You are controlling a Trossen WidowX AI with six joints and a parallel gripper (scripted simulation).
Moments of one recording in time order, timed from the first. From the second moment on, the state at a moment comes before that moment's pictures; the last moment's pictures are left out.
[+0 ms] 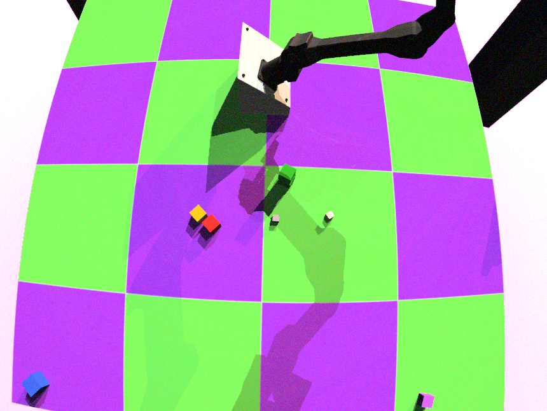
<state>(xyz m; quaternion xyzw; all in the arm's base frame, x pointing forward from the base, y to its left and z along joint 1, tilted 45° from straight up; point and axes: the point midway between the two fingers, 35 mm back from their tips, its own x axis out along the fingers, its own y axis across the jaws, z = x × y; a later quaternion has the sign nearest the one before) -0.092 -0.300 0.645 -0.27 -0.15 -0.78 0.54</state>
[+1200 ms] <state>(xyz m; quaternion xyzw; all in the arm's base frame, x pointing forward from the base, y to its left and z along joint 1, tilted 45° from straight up) 0.303 -0.422 0.217 -0.14 0.39 -0.21 0.88</state>
